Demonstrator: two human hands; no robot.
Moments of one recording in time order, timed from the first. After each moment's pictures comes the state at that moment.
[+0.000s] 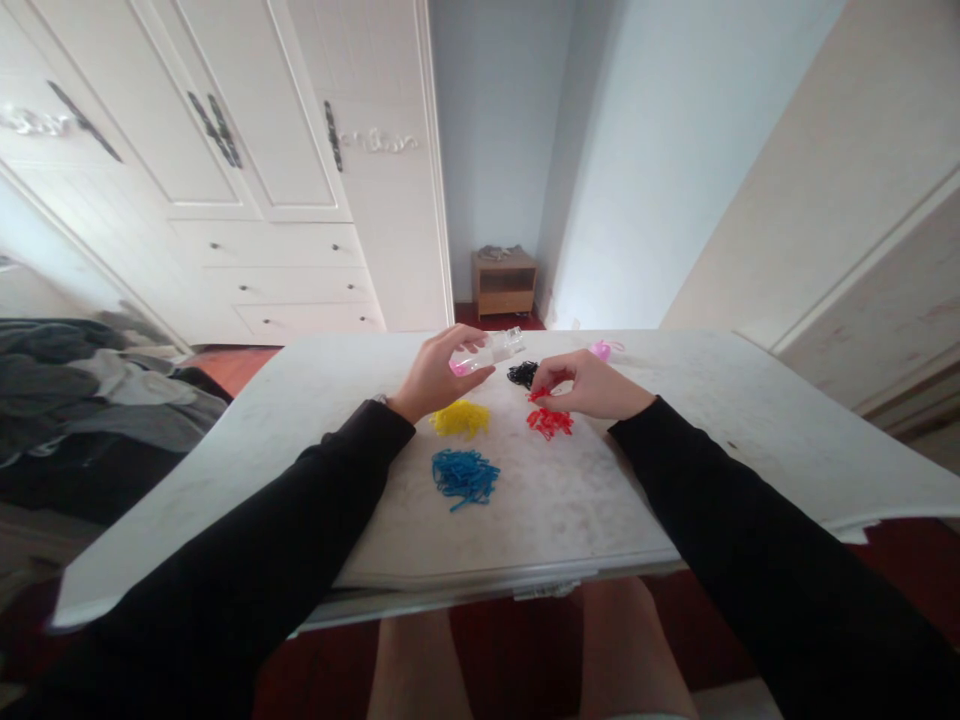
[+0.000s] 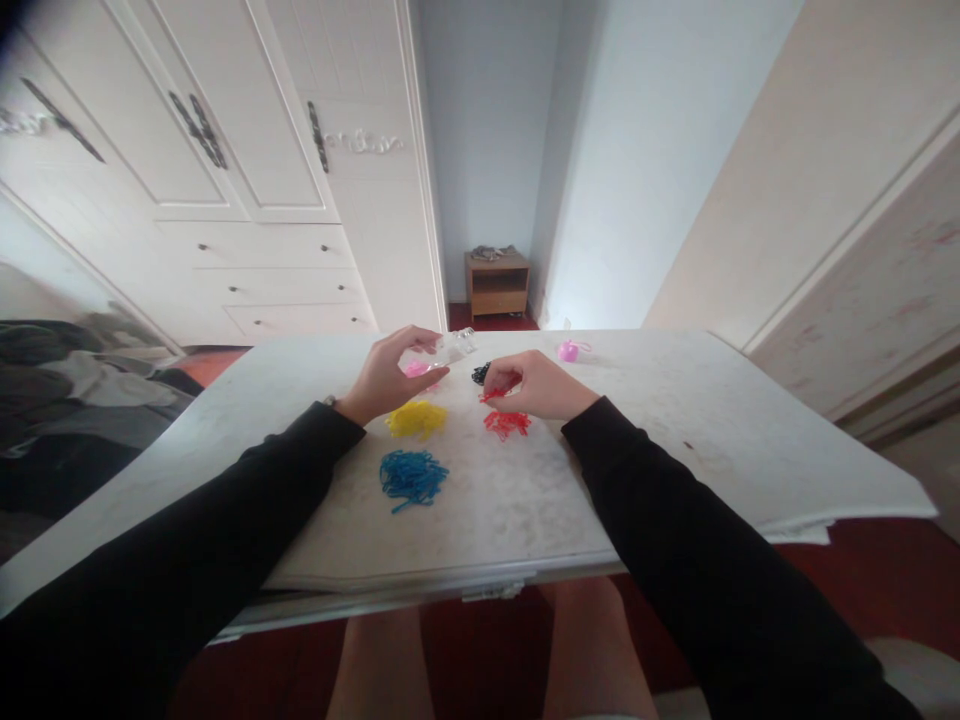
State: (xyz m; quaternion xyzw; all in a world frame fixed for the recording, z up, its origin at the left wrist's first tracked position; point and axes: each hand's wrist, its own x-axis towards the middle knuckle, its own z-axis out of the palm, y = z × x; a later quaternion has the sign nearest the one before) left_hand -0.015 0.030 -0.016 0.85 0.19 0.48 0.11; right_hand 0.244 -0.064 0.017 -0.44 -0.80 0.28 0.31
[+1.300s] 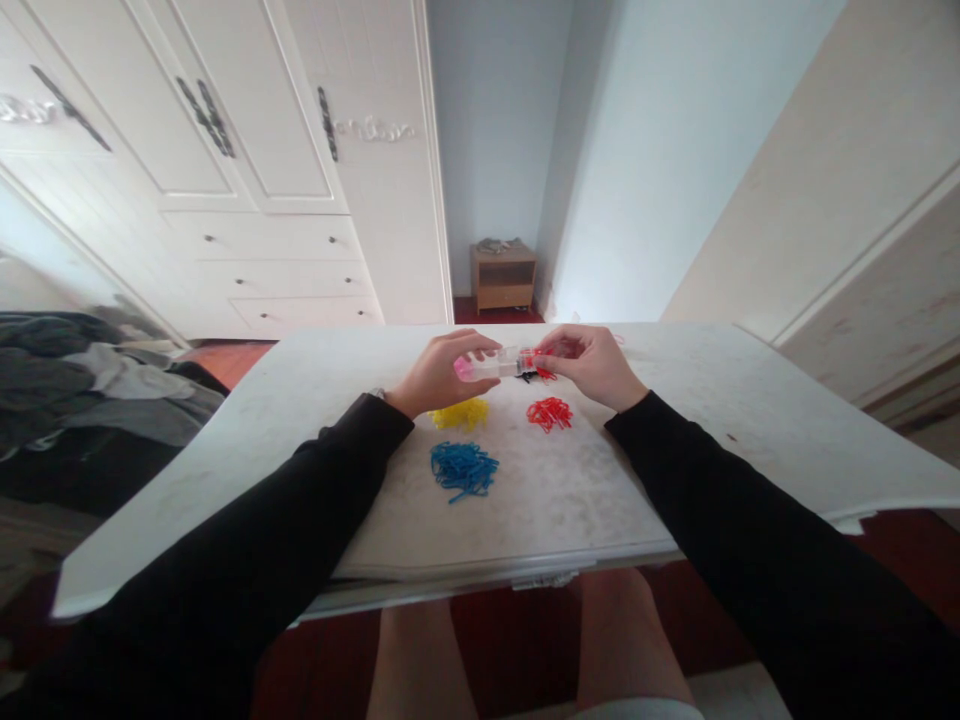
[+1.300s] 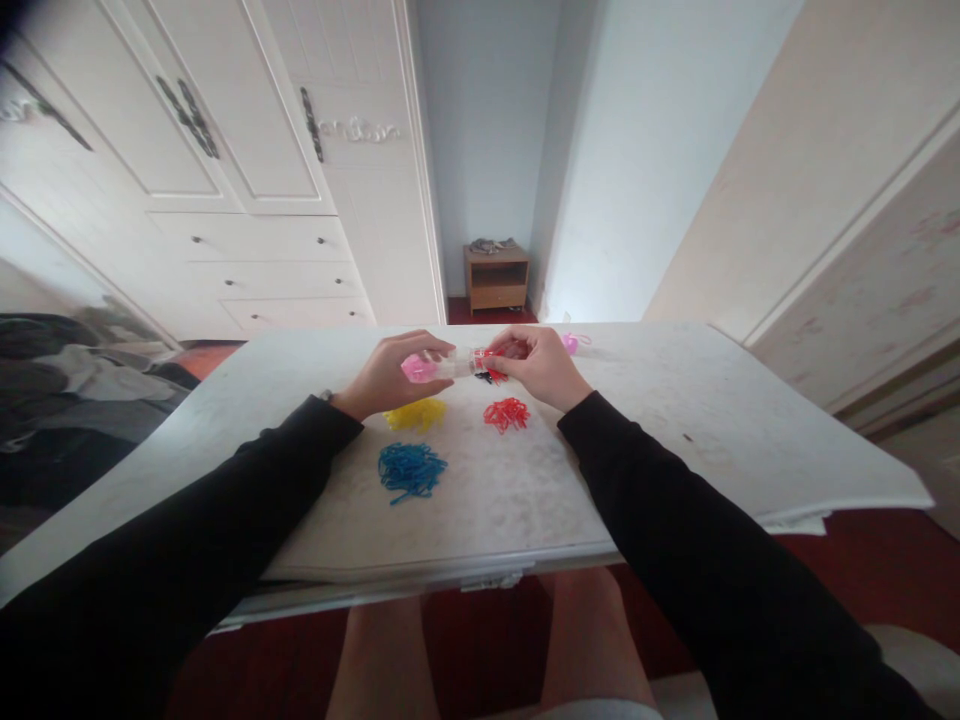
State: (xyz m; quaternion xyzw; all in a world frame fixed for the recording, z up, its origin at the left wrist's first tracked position) left_hand -0.015 0.021 -0.010 0.89 0.14 0.42 0.12; right_hand 0.236 -0.055 0.009 -0.45 -0.68 0.28 0.51
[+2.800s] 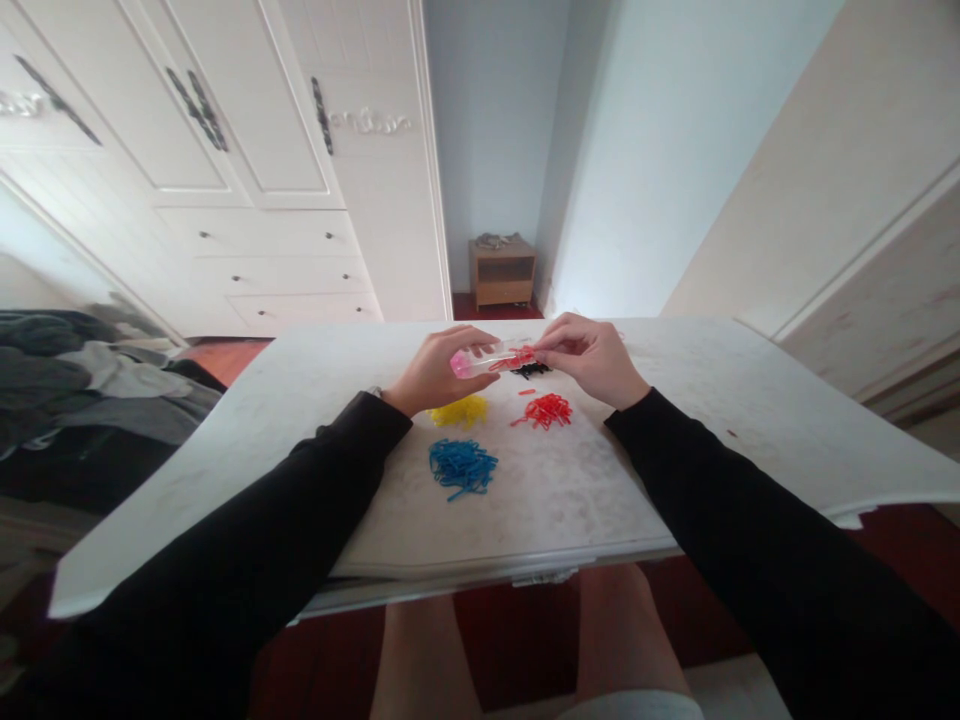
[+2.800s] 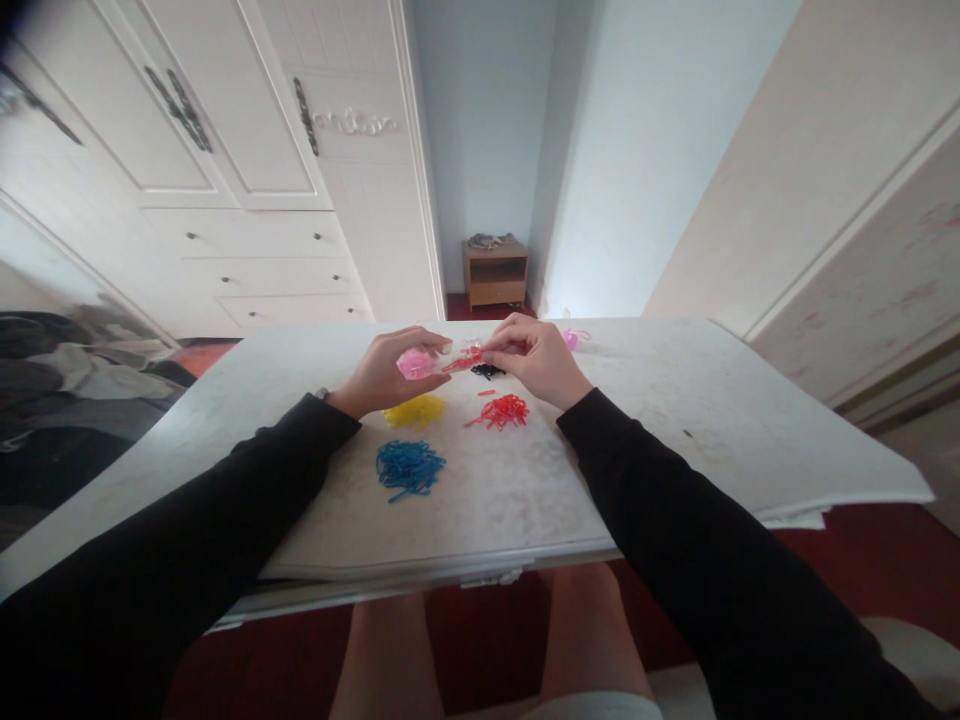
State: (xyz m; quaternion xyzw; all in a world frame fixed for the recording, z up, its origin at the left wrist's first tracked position) left_hand -0.016 0.018 -0.009 0.89 0.15 0.42 0.13; right_hand 0.233 -0.060 0.015 -0.42 -0.70 0.22 0.53
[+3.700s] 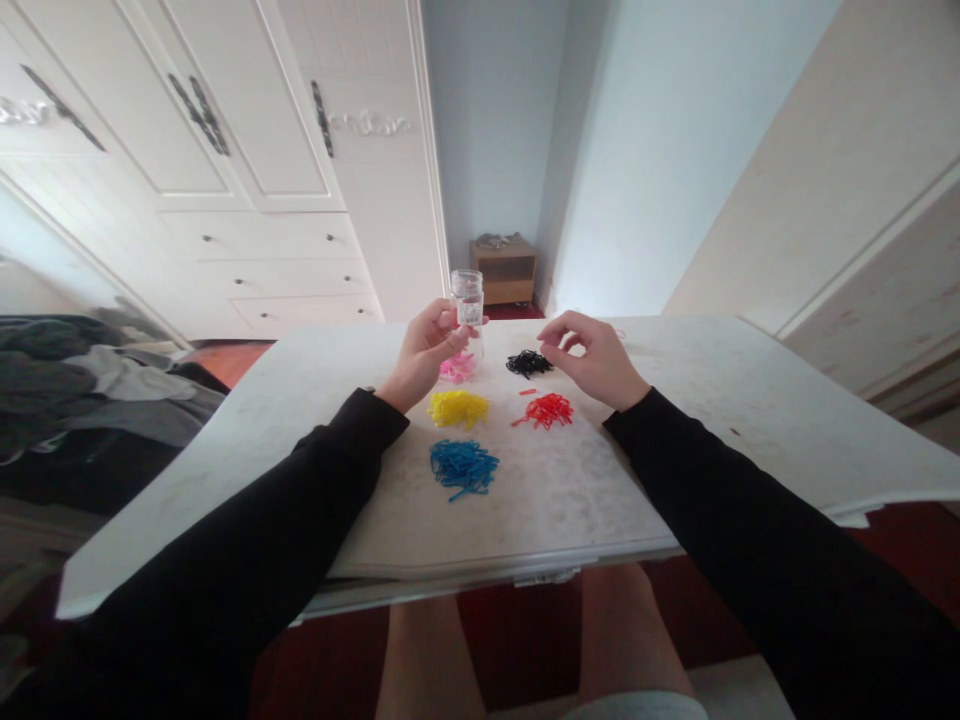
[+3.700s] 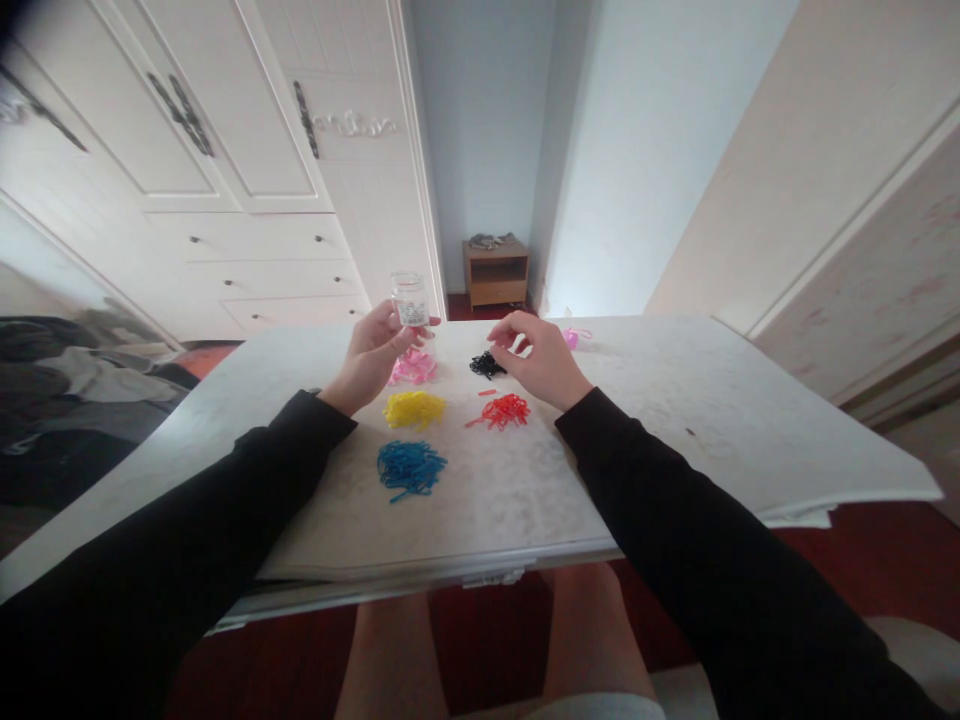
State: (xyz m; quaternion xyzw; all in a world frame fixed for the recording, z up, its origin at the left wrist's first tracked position) left_hand -0.012 0.036 -0.015 0.75 0.15 0.52 0.39; right_hand 0.235 -0.062 0.014 -0.47 -0.73 0.11 0.49
